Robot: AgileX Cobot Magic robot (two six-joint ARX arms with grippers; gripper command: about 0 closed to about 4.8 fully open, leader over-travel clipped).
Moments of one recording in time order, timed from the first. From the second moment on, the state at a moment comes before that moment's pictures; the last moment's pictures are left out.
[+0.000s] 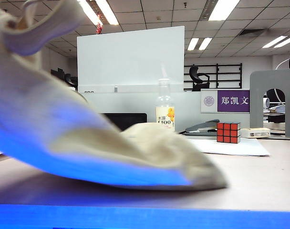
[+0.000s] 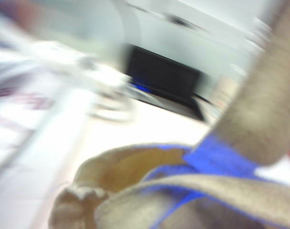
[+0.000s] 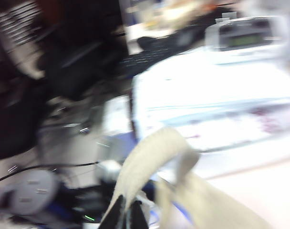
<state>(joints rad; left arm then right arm) -0.36 0.33 0.09 0.18 -0.26 -0.39 0.87 2.30 3.21 -1.39 -0.52 0.06</state>
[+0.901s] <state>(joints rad) -0.25 0.33 0.09 0.19 -0.60 -1.21 0.71 2.30 3.21 -1.39 -0.36 0.00</state>
